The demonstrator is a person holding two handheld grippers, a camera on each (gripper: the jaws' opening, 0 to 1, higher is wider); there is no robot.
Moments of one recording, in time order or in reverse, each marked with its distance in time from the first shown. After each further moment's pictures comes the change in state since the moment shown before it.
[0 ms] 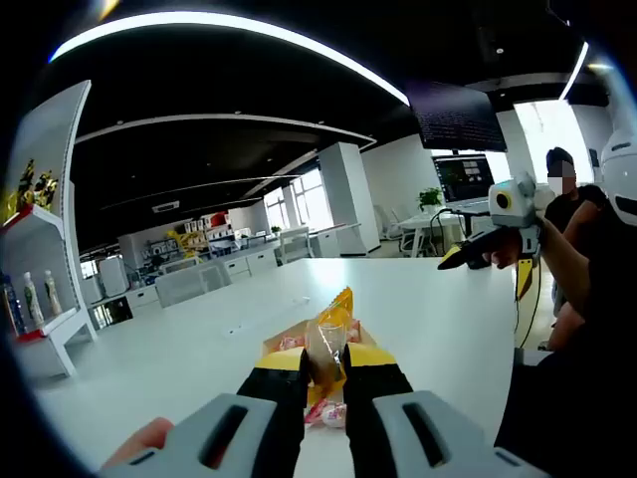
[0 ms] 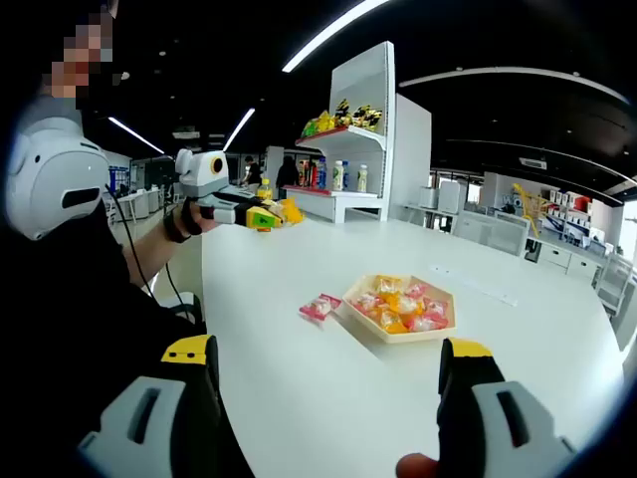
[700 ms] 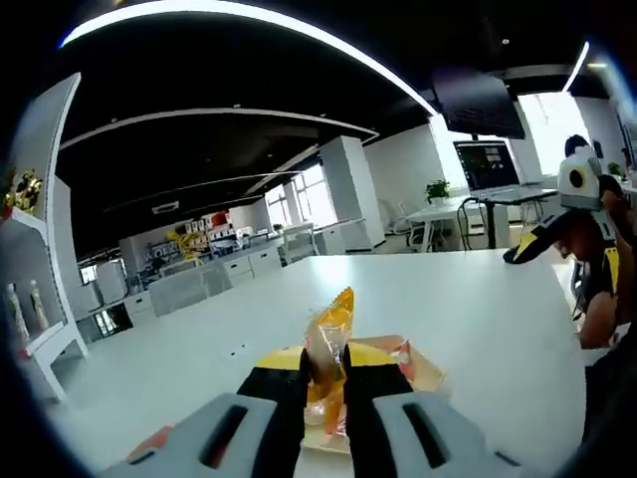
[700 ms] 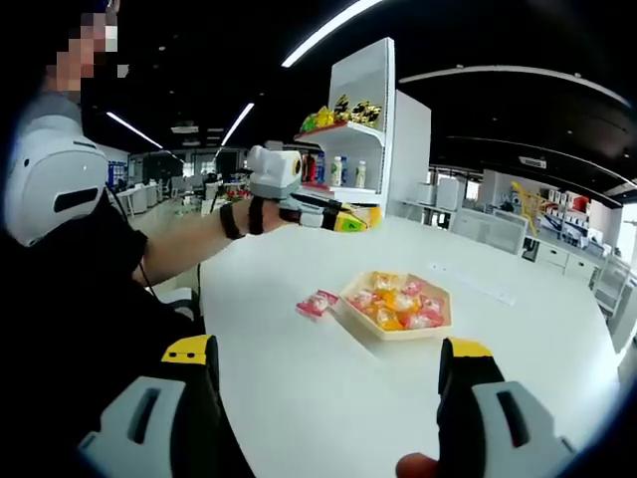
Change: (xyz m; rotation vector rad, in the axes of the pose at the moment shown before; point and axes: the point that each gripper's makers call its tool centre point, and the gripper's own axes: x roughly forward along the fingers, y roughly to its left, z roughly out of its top) left arm 0.128 0.044 -0.011 0.072 0.009 0.008; right arm -0.004 -0.003 0.002 -0.014 0.026 -0.013
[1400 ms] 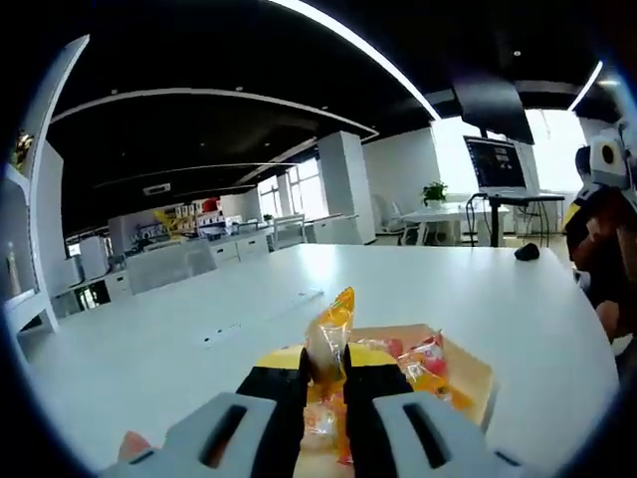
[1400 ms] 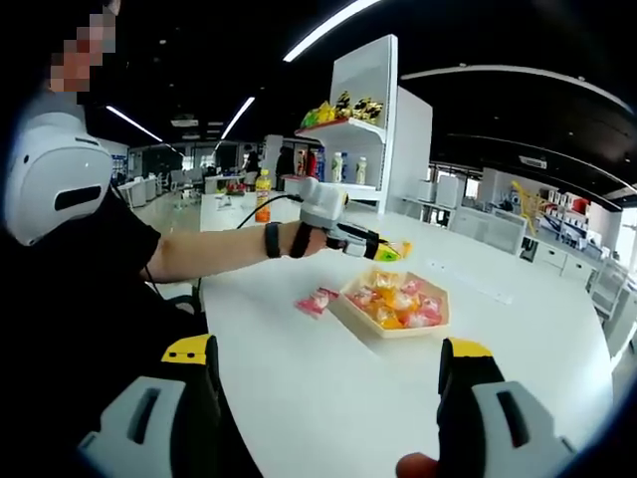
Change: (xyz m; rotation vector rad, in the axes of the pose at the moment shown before) left arm 0.057 0.011 -0.059 -0.118 0.041 -0.058; right arm -0.004 0.005 0.003 -0.009 0.025 -0.004
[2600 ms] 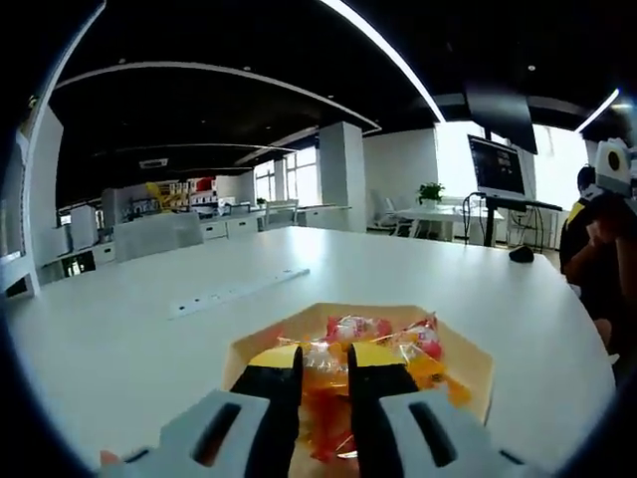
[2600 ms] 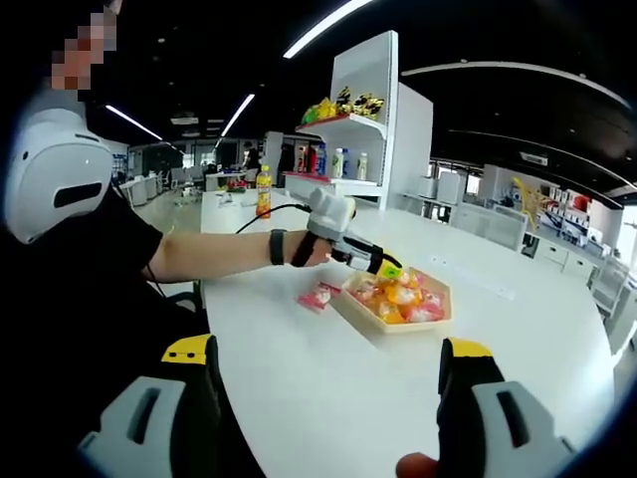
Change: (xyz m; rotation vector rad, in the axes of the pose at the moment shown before) left arm 0.012 -0.012 -0.027 -0.095 0.031 -0.044; right arm 0.001 0.000 -0.006 0.008 0.011 0.003
